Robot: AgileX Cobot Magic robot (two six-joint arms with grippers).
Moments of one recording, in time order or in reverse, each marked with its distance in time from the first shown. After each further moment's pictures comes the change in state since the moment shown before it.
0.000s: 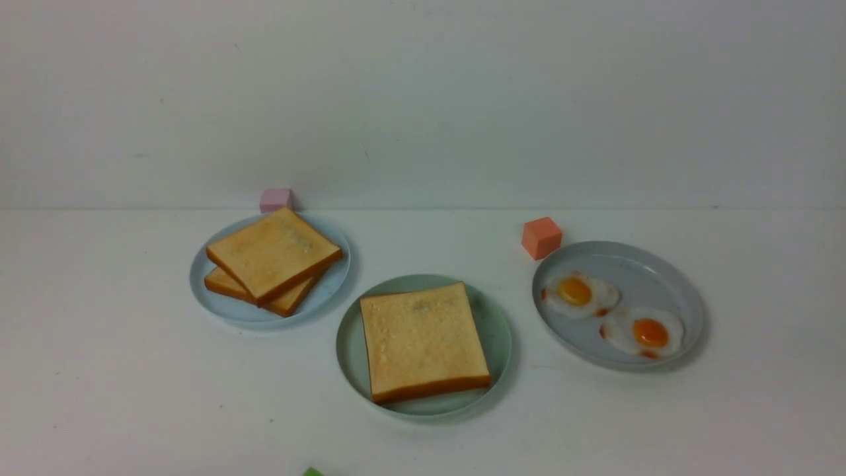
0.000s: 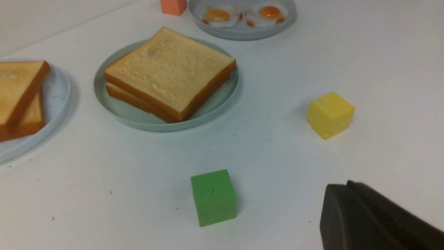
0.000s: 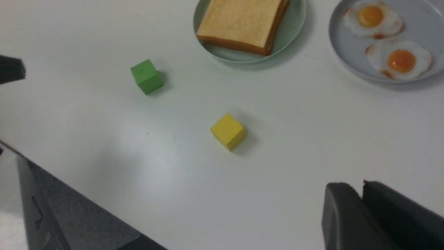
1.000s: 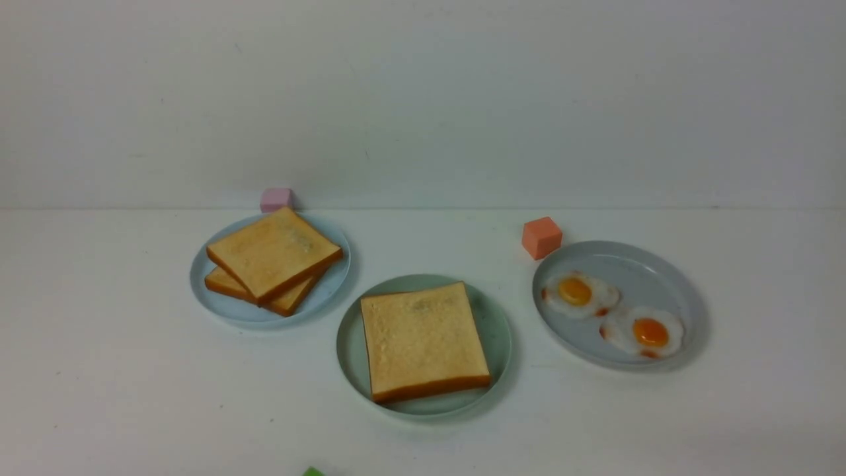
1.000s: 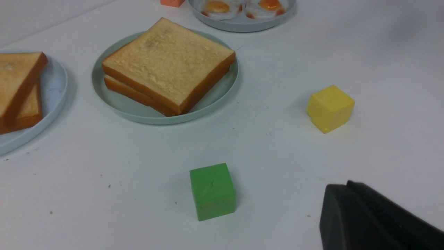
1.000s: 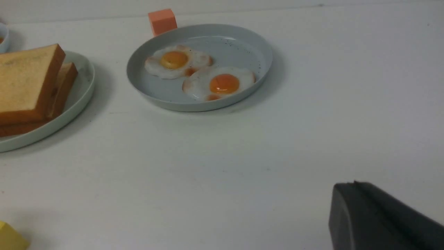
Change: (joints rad) right arm -0.502 -0.583 1.046 -0.009 -0.866 -0.126; left arm 0.000 0.000 0.000 -0.002 0.005 0.000
